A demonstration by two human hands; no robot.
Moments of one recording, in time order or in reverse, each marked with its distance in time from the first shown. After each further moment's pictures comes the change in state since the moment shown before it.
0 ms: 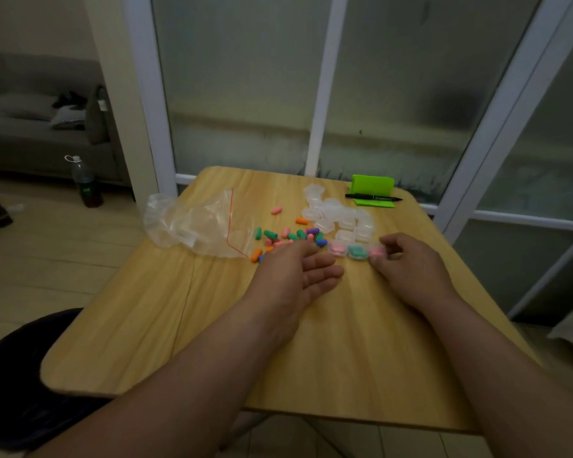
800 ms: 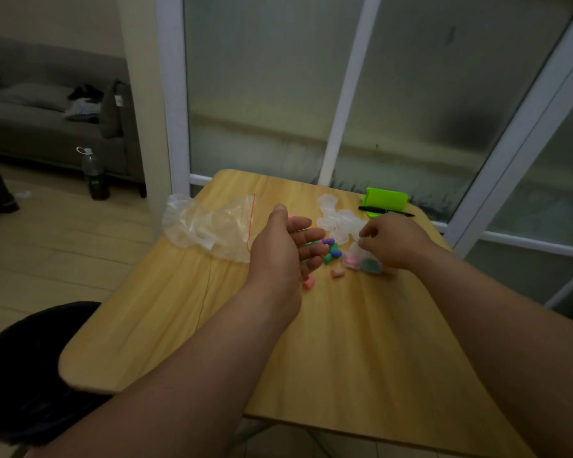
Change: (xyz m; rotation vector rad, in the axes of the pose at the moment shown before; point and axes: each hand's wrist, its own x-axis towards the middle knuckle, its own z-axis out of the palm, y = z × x) left_hand 0.005 0.035 -0.007 -0.103 0.154 0.177; right_hand 0.074 -0.065 0.006 -0.442 -0.232 -0.213
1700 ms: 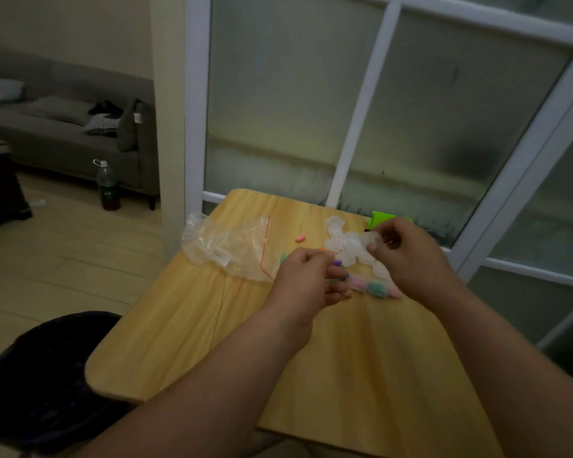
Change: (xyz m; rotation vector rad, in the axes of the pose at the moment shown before) left_hand -0.011 -0.004 -0.003 0.189 -0.147 -0.014; right_hand -0.058 -0.034 -0.036 0.504 0.286 -0.068
